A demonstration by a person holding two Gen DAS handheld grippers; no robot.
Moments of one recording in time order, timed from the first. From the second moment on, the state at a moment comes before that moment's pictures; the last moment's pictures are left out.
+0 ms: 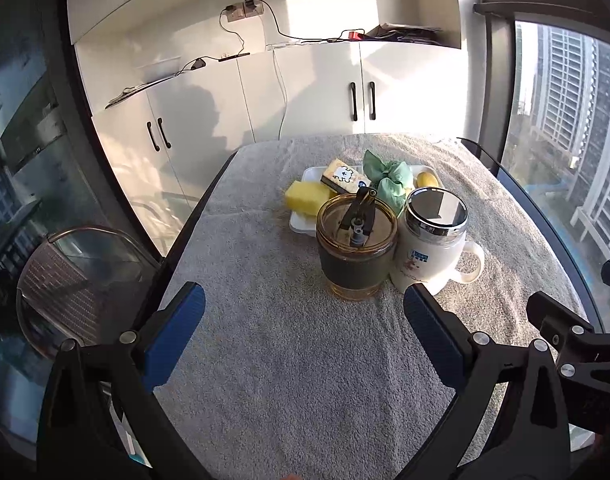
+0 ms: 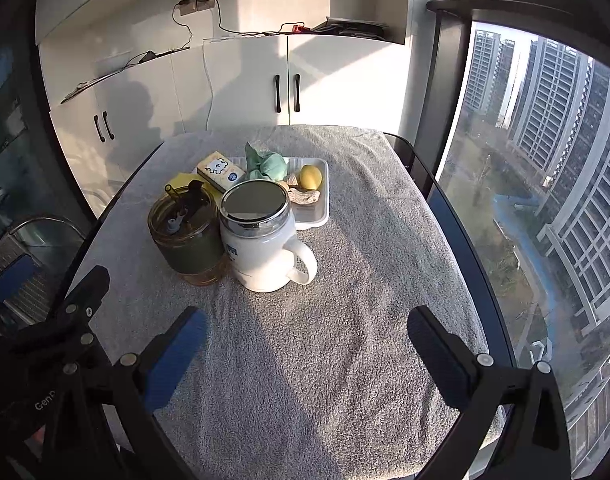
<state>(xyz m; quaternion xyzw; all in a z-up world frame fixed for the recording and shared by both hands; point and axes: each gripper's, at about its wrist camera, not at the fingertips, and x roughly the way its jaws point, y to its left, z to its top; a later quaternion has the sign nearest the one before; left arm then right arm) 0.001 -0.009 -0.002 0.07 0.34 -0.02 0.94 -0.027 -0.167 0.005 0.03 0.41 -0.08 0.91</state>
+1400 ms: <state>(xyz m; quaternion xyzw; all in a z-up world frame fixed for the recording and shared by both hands) 0.005 -0.010 -0.009 0.07 0.35 -0.03 0.93 -0.025 -0.169 0.002 0.03 0.40 -0.07 0.91</state>
